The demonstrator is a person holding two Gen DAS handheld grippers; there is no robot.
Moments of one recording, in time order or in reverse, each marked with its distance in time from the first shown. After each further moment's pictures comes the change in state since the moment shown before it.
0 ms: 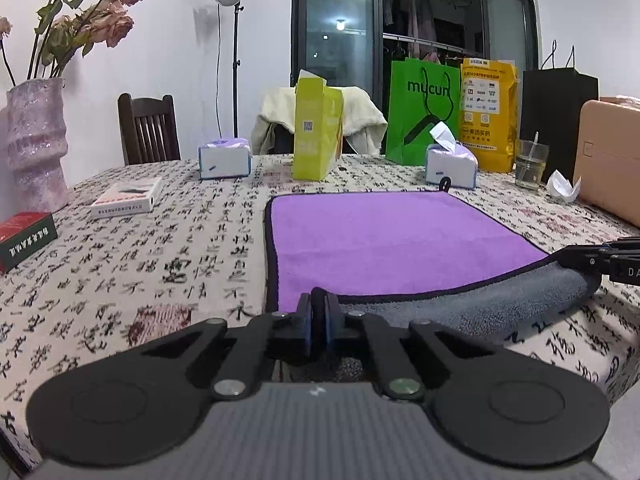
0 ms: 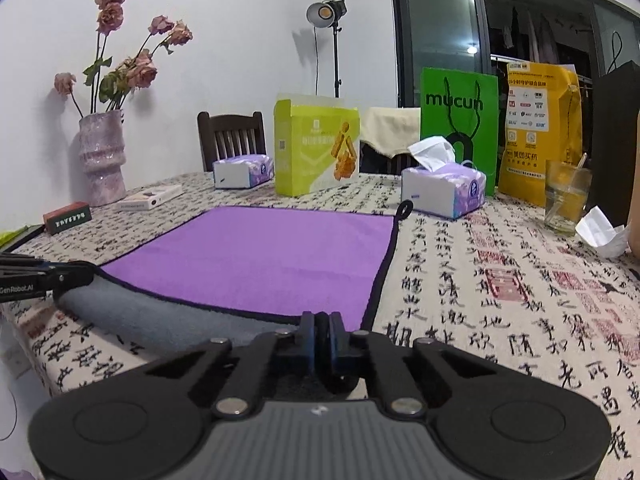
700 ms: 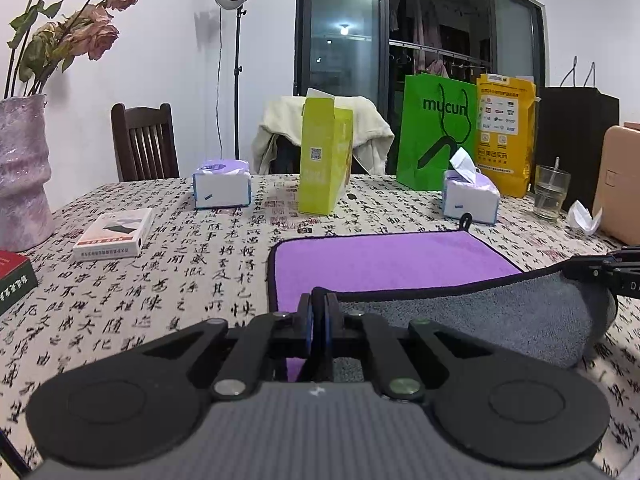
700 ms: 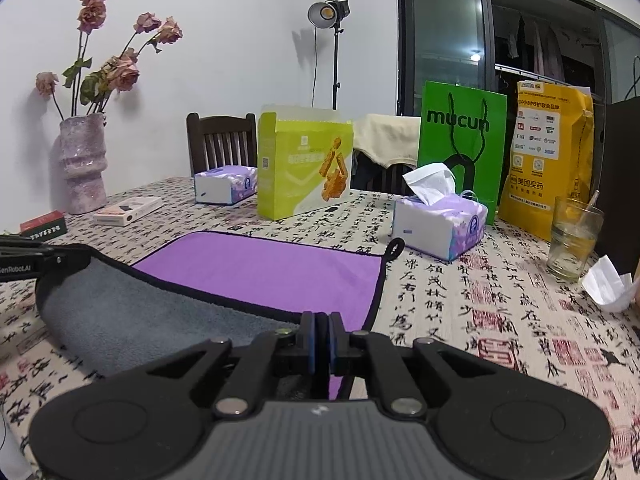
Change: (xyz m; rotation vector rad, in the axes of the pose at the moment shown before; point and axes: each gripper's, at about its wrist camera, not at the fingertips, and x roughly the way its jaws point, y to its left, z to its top) left arm 0.053 0.013 0.057 -0.013 -0.012 0.004; right arm 0.044 -0.018 0.055 -0.040 0.010 -0.023
